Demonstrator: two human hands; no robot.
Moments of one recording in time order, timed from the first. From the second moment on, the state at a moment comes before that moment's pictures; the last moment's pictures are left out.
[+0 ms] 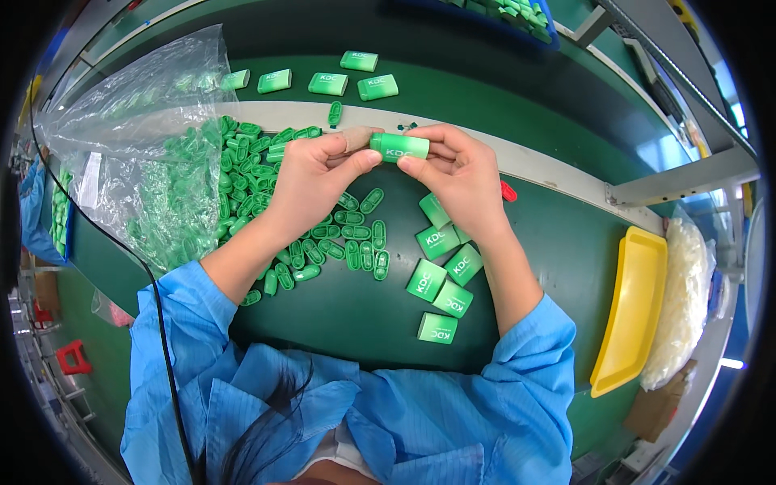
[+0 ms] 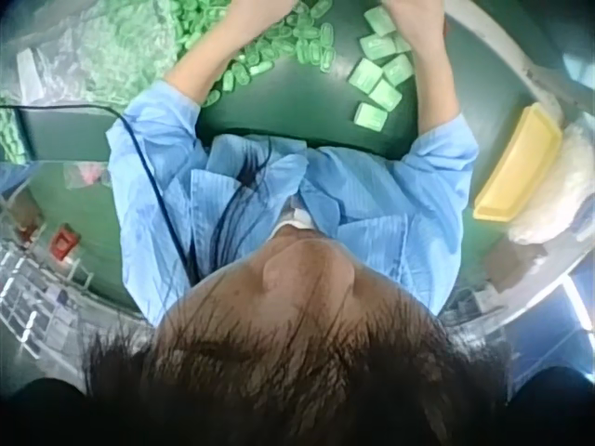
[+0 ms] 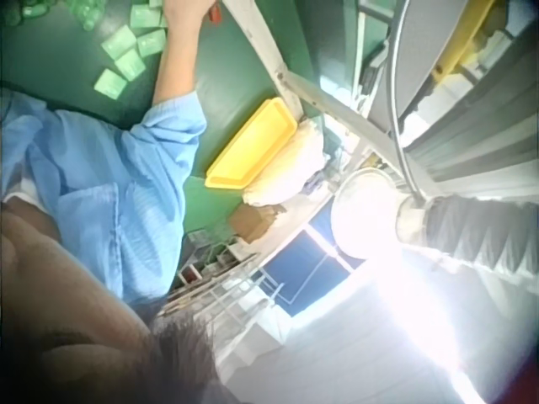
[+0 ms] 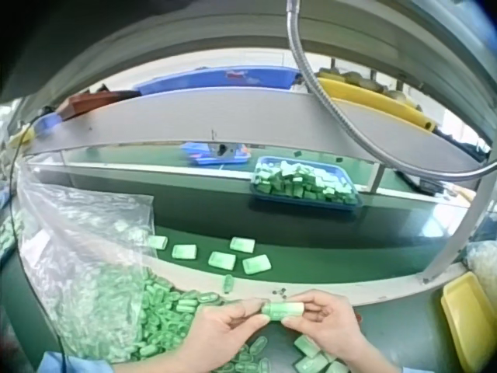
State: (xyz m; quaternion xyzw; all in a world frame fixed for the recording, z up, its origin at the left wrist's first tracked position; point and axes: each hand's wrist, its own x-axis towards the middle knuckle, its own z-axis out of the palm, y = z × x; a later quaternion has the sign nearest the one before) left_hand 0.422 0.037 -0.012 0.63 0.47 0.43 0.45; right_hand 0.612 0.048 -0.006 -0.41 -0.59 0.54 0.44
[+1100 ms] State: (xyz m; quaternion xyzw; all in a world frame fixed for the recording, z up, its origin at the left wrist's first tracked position) left_hand 0.418 0.040 -0.017 0.77 0.46 0.43 0.08; right_hand 0.613 0.108 -0.016 -0.54 -0.67 0.30 0.42
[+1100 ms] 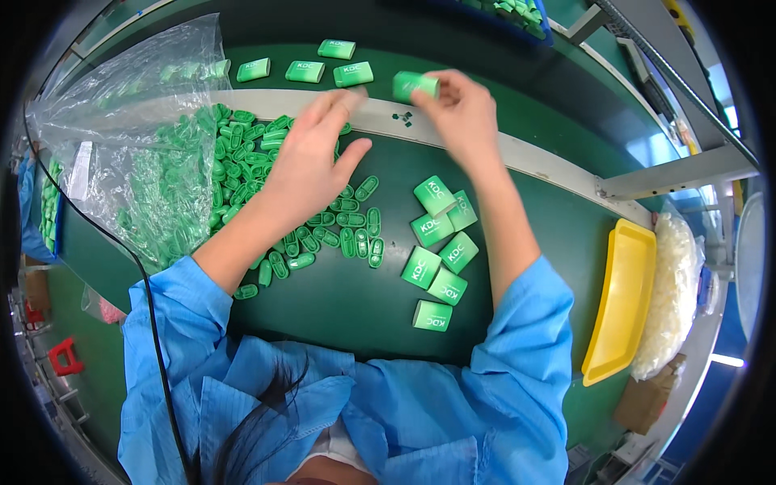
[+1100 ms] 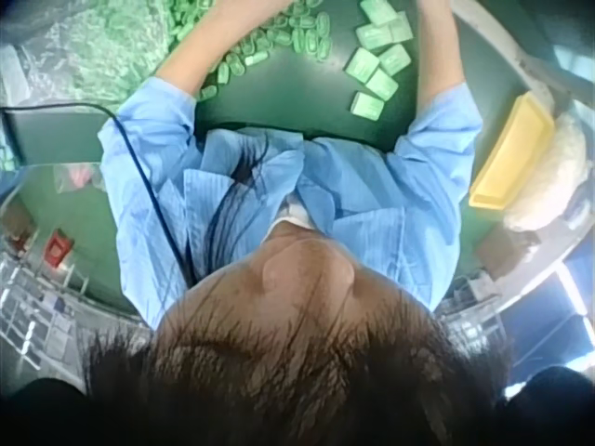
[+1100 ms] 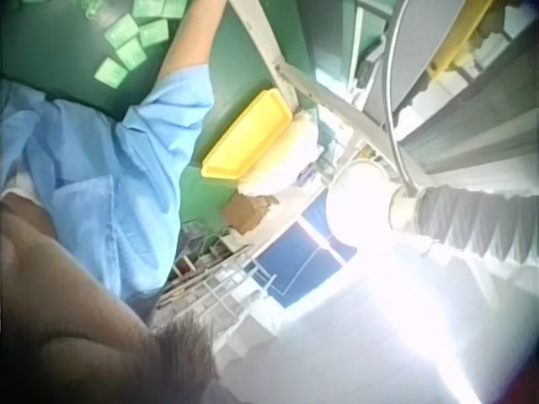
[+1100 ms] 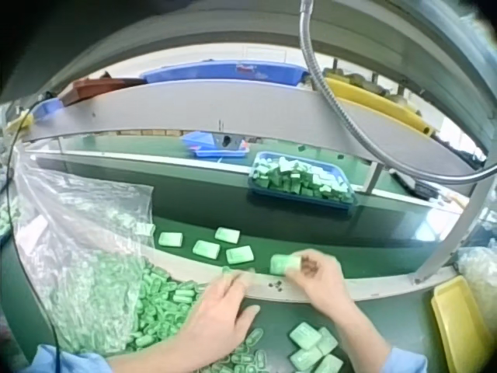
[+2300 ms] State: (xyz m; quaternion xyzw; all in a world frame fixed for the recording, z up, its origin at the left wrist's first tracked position) left_hand 0.423 0.042 -0.022 0.52 0.39 0.43 0.62; right_hand 0.618 0.045 -0.003 -0.42 -0.60 0.54 0.42
